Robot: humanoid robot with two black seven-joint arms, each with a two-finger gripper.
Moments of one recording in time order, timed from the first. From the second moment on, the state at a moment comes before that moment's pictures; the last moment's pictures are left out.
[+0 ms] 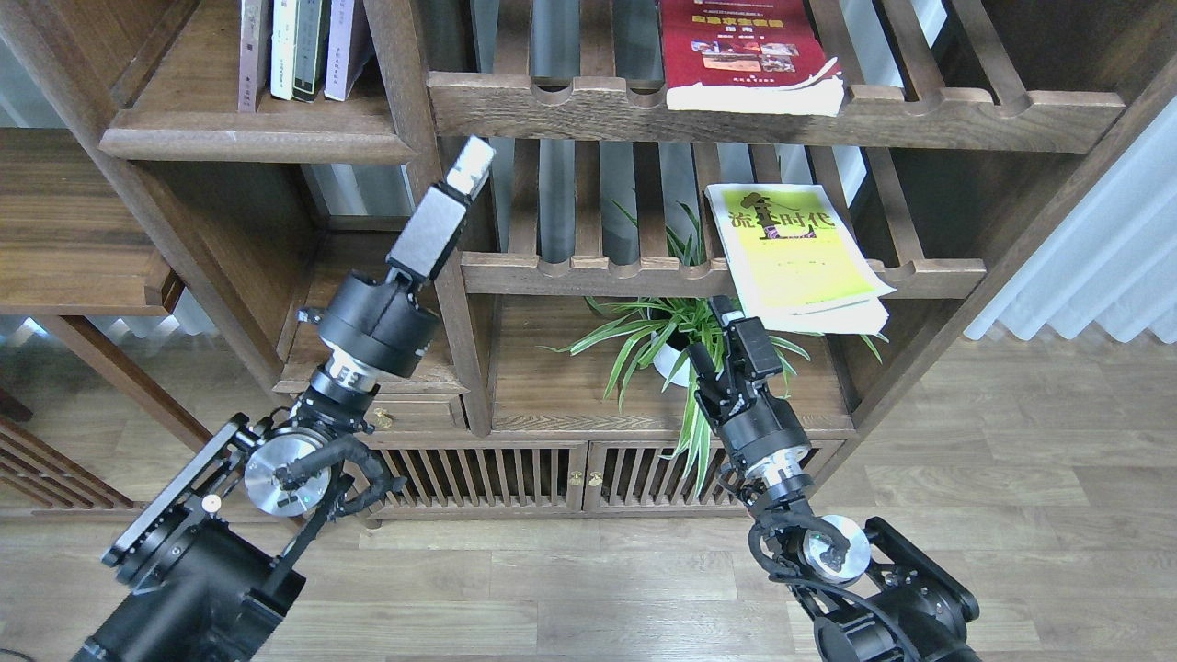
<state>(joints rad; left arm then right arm) -0.25 0.00 -1.04 -1.36 0.16 -0.49 -0.12 0.19 0.02 1.04 0.93 0.42 0.58 0.04</state>
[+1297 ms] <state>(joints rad) -0.20 0.09 -0.87 -1.34 0.16 -0.49 -0.01 0.31 -0.09 1.10 0.74 0.53 0.58 0.02</state>
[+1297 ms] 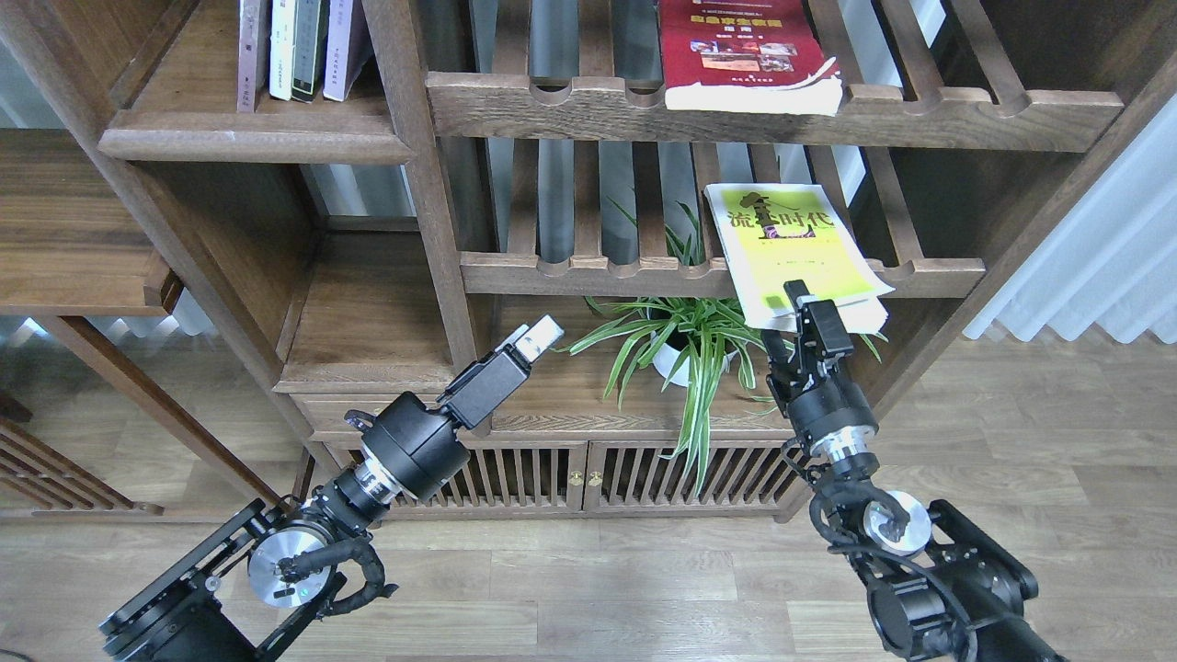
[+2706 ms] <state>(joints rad) -0.20 0.08 -0.85 -1.34 0.17 -0.49 -0.01 0.36 -0.10 1.25 0.69 0.55 0.43 0.00</state>
